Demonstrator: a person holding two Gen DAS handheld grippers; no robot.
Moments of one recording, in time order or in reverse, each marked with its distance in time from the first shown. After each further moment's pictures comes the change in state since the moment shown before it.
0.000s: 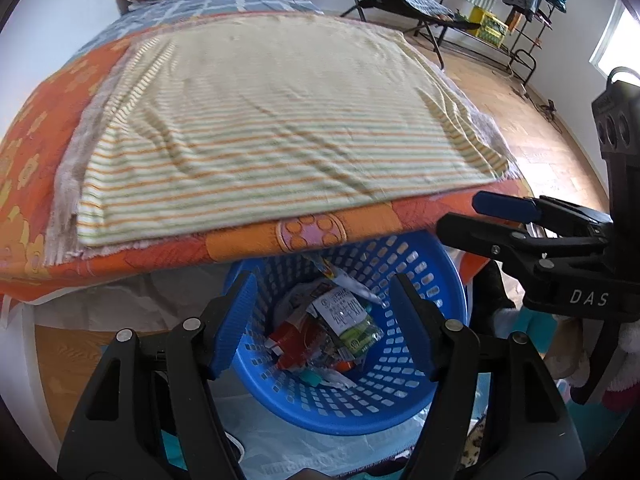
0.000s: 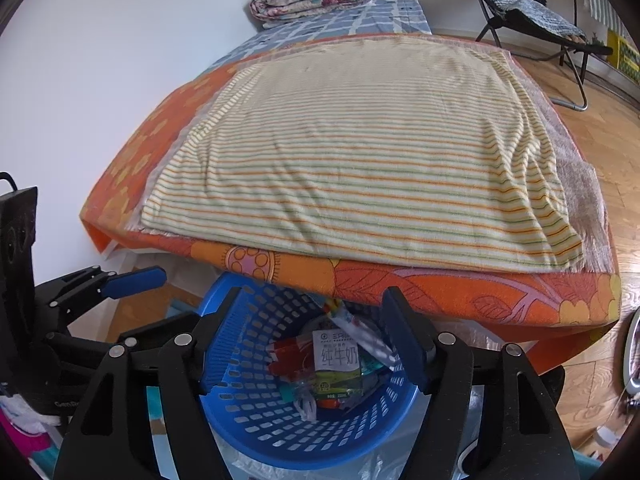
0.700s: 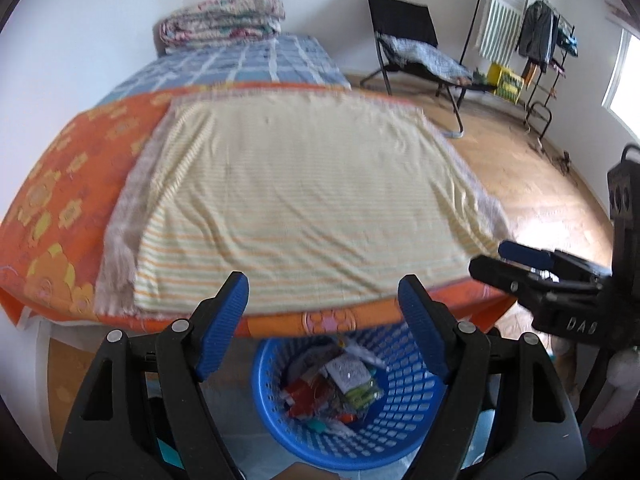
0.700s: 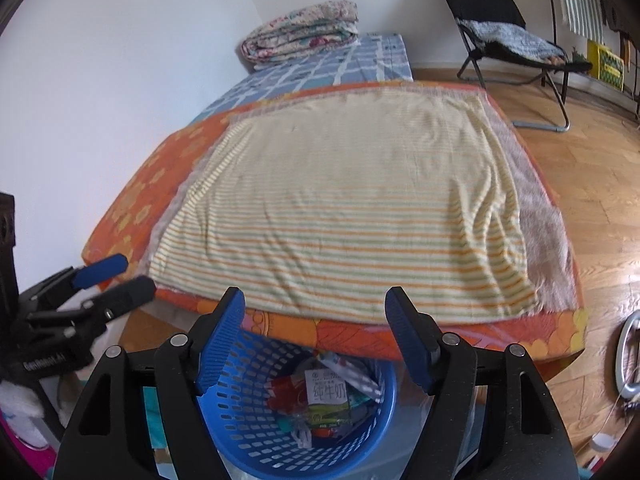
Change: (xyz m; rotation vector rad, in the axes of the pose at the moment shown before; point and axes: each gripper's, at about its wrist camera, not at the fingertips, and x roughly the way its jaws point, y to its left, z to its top) left arm -0.066 0.004 0.048 -0.068 -0.228 0.074; right arm -0.046 -0.009 0.033 0.027 -0.142 -0.021
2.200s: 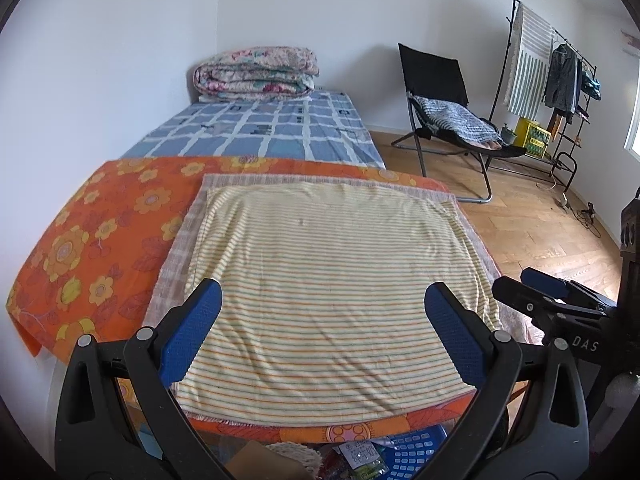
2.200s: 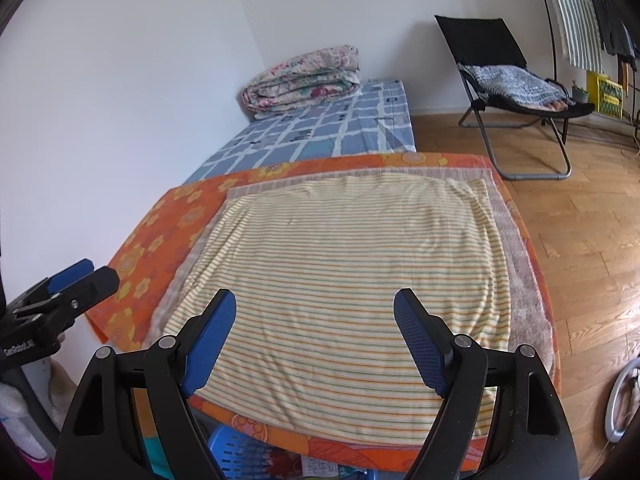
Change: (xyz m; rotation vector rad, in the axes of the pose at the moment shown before) left arm -0.008 0.018 0.107 -0.064 -0.150 0.098; right arm 0.001 -0.010 0.105 -0.003 -0.135 0.007
